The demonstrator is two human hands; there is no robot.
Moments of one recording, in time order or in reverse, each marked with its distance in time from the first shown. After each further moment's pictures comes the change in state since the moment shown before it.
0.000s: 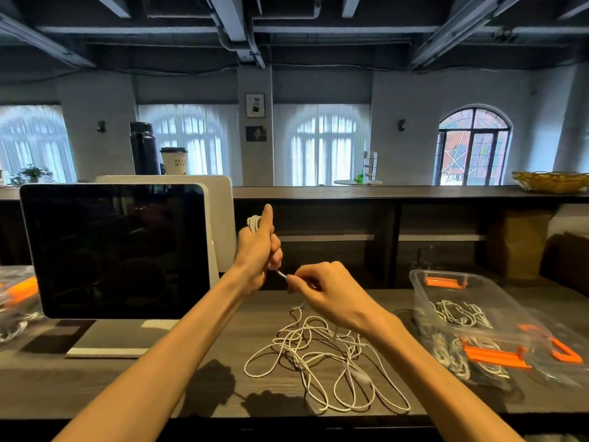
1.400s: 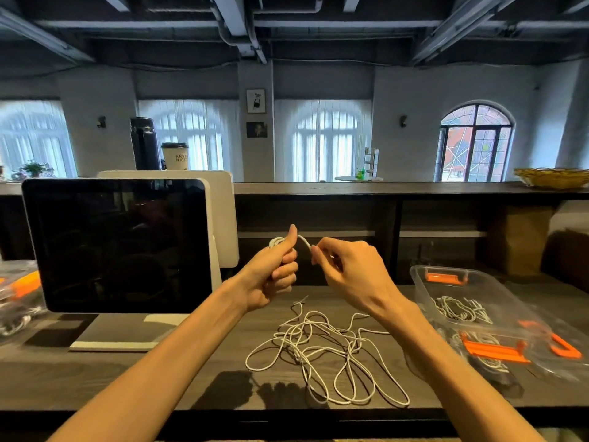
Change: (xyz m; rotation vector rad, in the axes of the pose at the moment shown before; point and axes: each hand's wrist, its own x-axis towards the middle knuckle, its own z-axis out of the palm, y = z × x) left_hand -0.022 -0.013 -0.007 -0.066 -0.352 -0.403; right_hand -0.007 0.003 -0.027 -0.181 0.251 -0.019
